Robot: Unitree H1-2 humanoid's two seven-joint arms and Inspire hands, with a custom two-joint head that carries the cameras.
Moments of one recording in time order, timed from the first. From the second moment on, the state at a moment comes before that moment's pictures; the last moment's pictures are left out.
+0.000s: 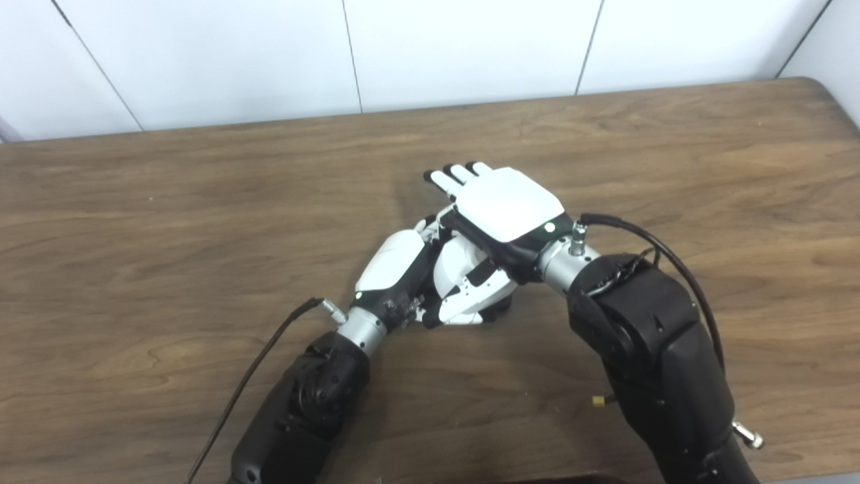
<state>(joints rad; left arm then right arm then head) -0.22 0.11 -0.47 0.07 0.57 -0.05 -0.12 -0.26 -0.11 0.29 -0.56 -1.31 0.03 0.88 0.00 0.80</state>
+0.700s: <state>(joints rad) -0.22 0.10 -0.46 0.09 0.55 -0.07 -0.12 -0.32 -0.10 0.27 -0.60 -1.28 0.04 0.94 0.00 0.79</state>
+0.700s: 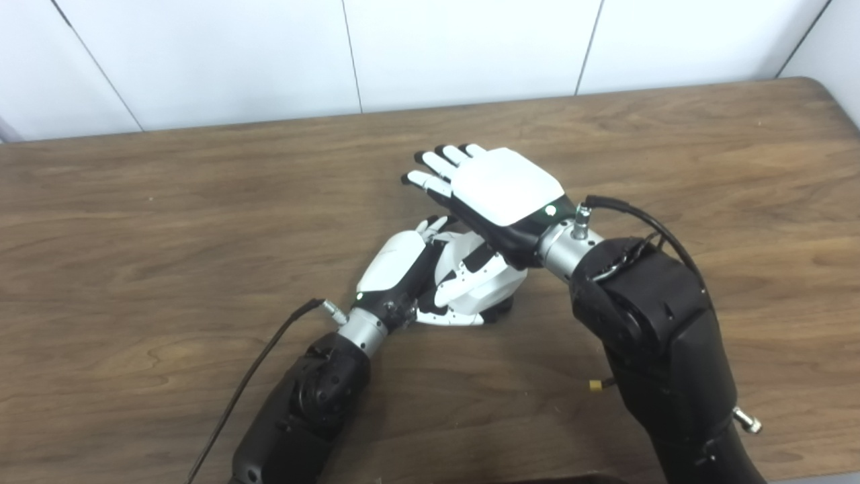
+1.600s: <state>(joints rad) -0.26 0.09 -0.36 0.17 0.53 -0.07 -0.12 -0.35 -0.16 0.10 -0.59 -1.20 0.12 0.87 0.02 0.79</state>
